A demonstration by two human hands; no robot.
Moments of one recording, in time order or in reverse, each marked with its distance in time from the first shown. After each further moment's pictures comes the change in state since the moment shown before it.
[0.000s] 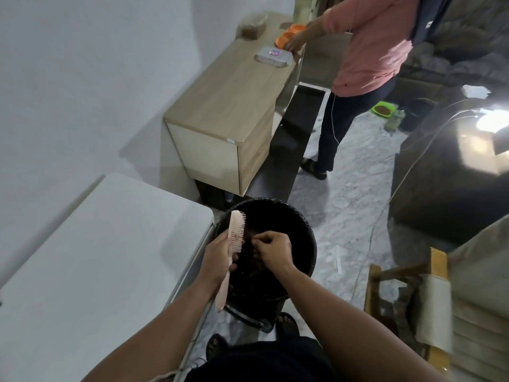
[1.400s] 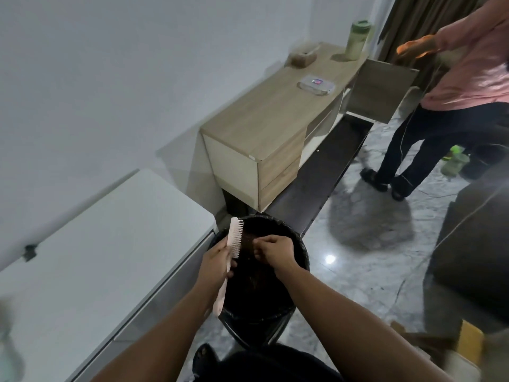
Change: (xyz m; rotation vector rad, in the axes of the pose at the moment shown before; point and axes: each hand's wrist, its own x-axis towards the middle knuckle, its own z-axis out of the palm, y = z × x) left_hand 0.000 -0.011 0.066 -0.035 0.341 0.000; right_hand 0.048 -0.029 -0.059 0.120 -0.317 0.097
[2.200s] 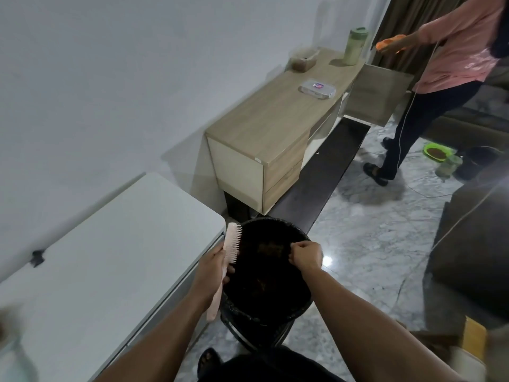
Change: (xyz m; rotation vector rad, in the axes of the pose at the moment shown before) left_hand -0.005 0.005 -0.049 0.061 0.034 0.039; right_hand 0.017 0.015 -0.027 -0.148 0.373 0.084
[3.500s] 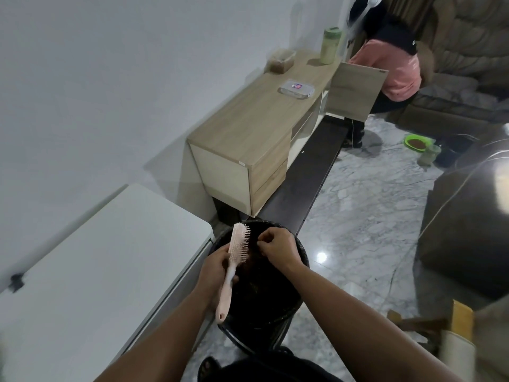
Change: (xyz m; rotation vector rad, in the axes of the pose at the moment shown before) left_hand 0.005 0.011 0.033 -0.299 -0.274 -0.177; right_hand -0.041 -0.042 0.003 -0.336 -0.219 -0.482
